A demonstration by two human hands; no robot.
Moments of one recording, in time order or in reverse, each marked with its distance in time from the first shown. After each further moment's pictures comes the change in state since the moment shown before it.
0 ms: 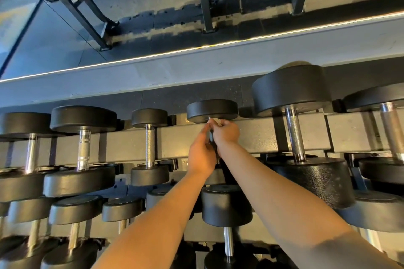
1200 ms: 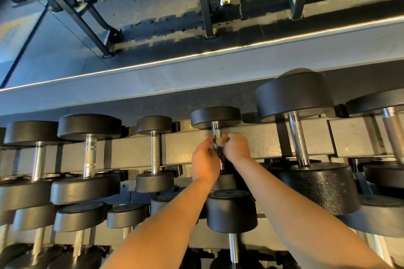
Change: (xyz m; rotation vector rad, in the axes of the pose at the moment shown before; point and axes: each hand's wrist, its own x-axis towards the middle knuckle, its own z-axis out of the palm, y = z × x) left_hand -0.001 -0.015 -0.003 0.358 0.055 0.029; right_hand -0.004 0.004 -0.030 -0.635 -0.133 -0.184
